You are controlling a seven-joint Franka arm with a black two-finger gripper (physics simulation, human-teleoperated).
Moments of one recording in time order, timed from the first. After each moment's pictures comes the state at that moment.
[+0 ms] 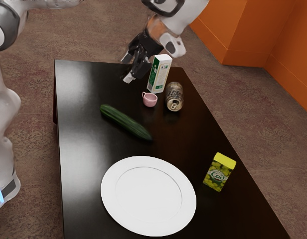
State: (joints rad) arm -0.40 -0.10 0.23 -1.52 0.16 1.02 -0.05
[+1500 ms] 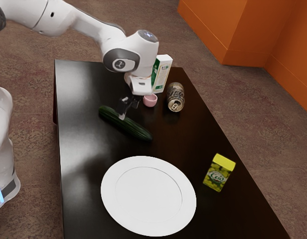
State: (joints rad) arm -0.05 -0.27 0.17 -2.33 0.14 2.06 0.85
